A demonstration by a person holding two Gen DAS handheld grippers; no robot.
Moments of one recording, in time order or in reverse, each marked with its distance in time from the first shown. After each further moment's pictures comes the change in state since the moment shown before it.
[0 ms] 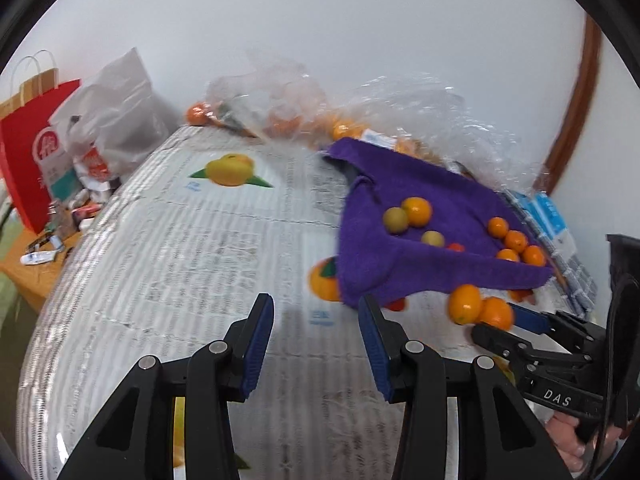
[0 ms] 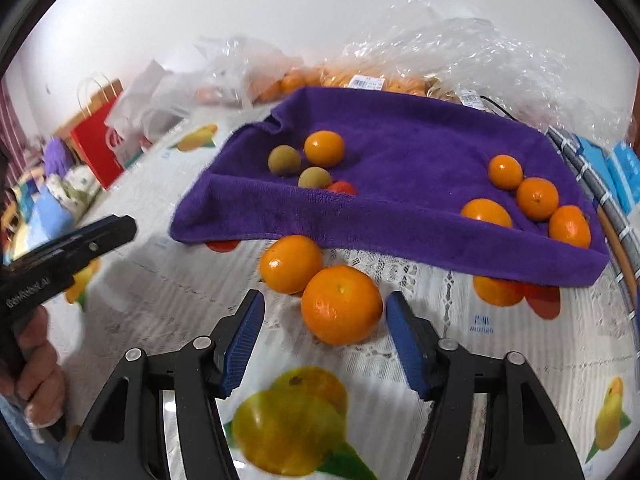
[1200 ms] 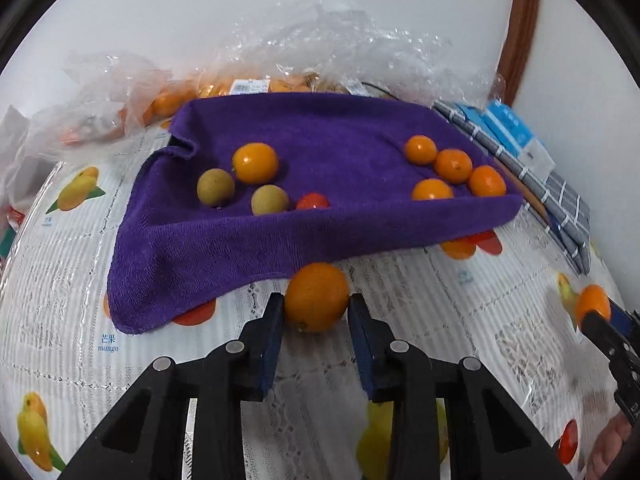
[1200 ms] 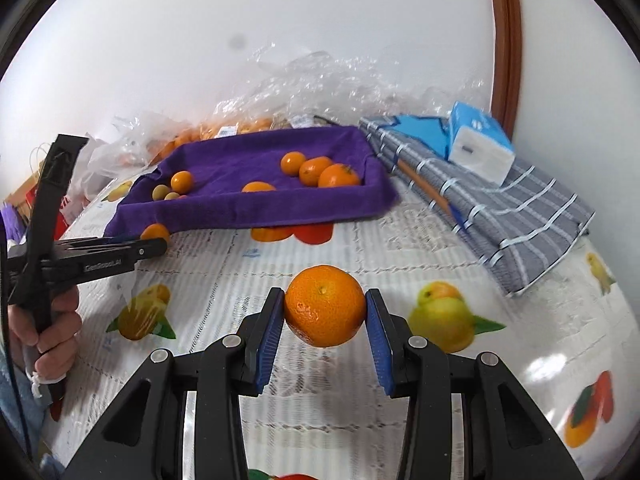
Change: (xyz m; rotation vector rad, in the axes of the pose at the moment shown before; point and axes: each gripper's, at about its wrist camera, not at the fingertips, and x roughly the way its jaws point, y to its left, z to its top) left arm 0.055 -0.141 -0.013 0.246 0.165 -0.069; right arm -0.115 -0.116 -0.088 0.200 -0.185 -0.212
